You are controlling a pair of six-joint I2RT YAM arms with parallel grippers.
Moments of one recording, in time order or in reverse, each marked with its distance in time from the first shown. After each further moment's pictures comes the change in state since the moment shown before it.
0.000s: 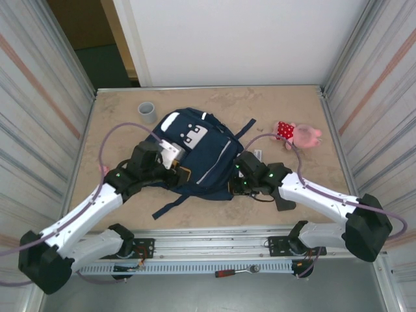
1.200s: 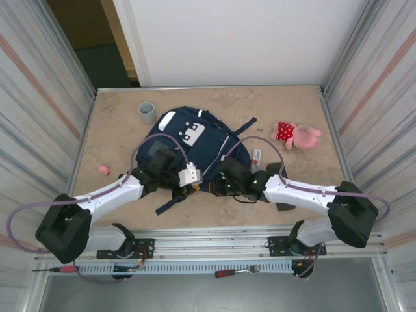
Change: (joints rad) left arm -0.042 0.312 -0.110 0.218 0.328 0.724; right arm 0.115 0.127 -0.021 0.315 0.065 0.100
